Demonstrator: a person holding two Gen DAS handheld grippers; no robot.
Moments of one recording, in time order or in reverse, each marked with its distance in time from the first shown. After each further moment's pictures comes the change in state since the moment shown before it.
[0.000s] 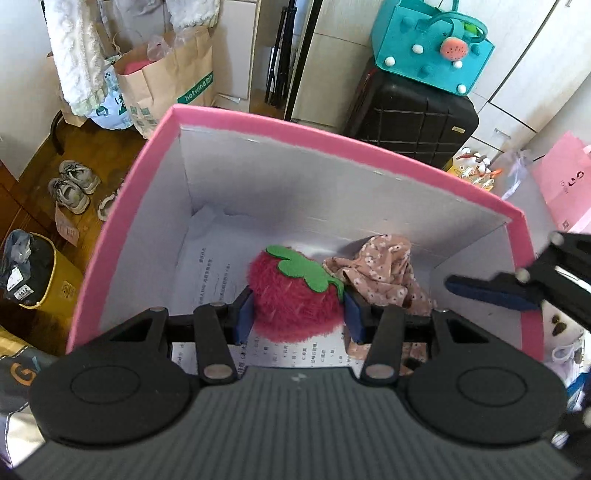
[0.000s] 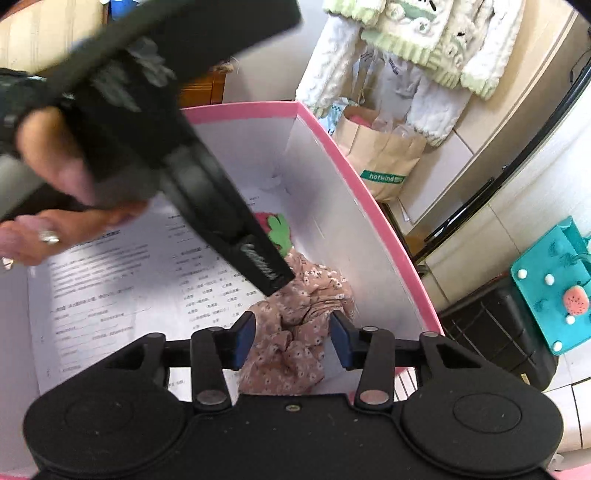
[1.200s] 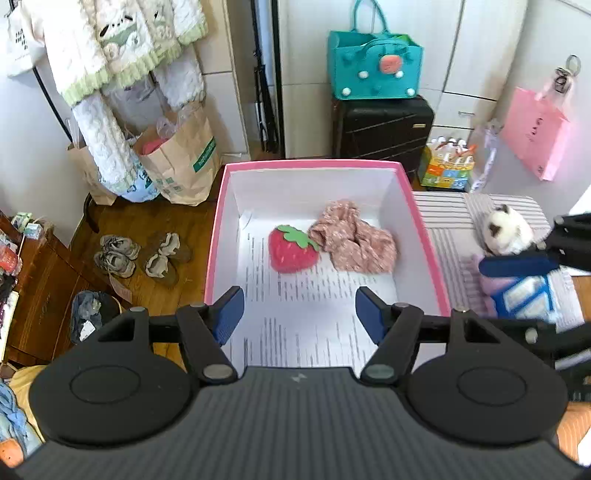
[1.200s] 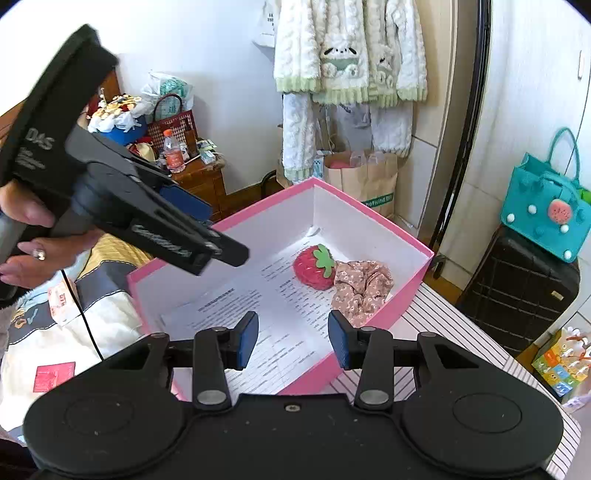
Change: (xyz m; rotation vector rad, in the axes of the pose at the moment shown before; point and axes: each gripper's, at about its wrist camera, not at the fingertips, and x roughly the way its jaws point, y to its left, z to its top) left arm -0.175 -0.027 -0.077 0.266 -0.139 0.082; right arm -0.140 0.042 -0.049 0.381 -0.226 0.088
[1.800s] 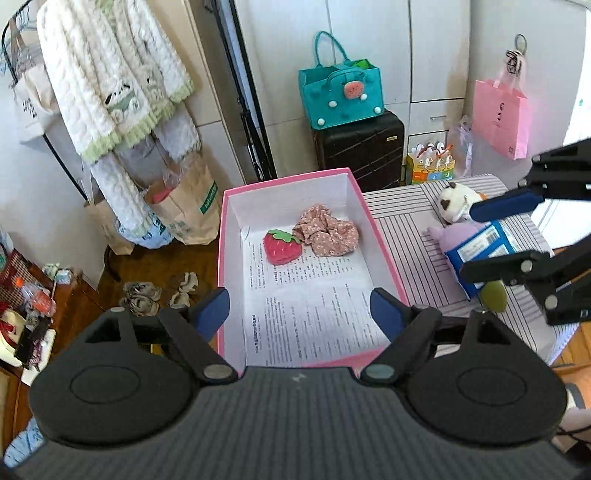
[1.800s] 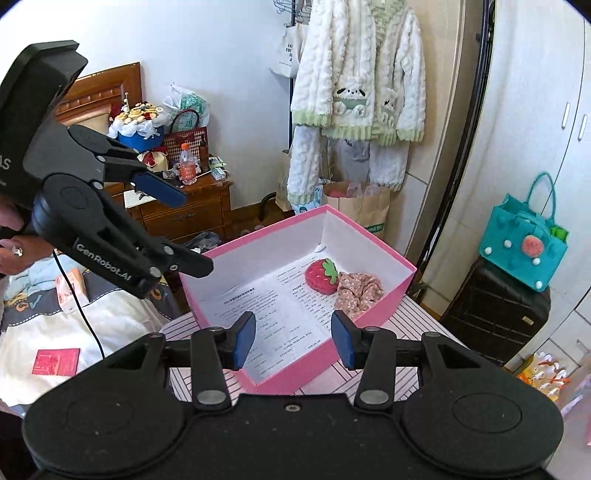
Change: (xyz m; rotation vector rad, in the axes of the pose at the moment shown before) left arm -0.096 -0.044 -0.057 0.166 -0.129 0.054; right arm -0.088 0.047 -0.026 -0.092 -0.082 -0.063
